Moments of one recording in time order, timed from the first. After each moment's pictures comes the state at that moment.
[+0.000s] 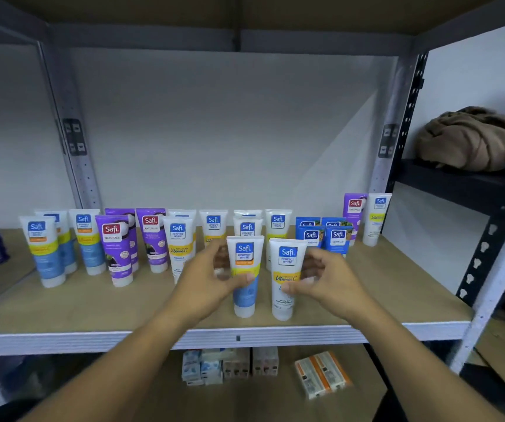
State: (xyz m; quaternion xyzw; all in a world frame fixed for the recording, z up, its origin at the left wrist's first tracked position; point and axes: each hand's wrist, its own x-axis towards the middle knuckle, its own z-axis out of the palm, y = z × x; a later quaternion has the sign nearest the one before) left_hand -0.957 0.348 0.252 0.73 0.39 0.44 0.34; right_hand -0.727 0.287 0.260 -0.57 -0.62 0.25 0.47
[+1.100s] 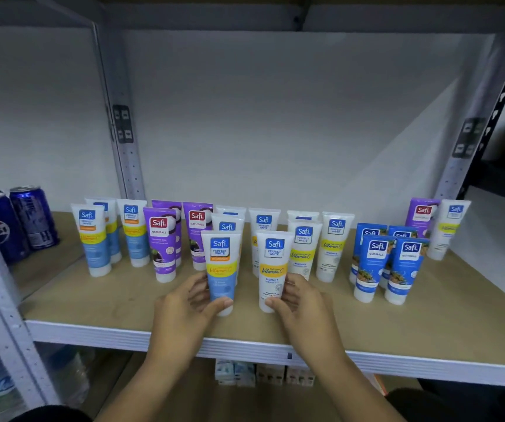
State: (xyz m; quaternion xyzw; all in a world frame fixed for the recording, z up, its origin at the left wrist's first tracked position) left_hand -1.044 0.363 0.191 0.60 0.50 0.55 0.30; right_hand -0.841 0.348 0.192 -0.56 -0.61 0.22 0.51
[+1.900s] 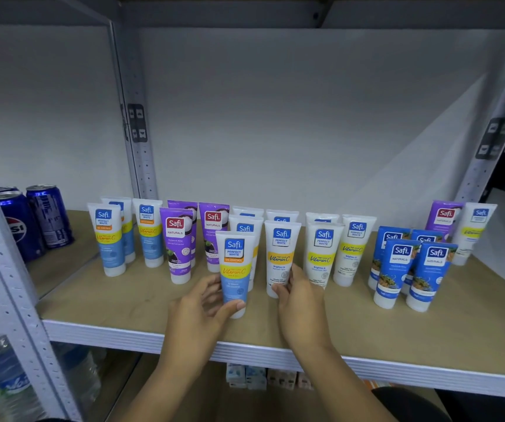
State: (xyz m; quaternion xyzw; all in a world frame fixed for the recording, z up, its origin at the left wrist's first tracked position) left_hand -1.051 0.364 0.190 0.60 0.48 0.56 0.30; right_hand -0.880 0.384 0.189 -0.64 -0.58 0.12 0.48
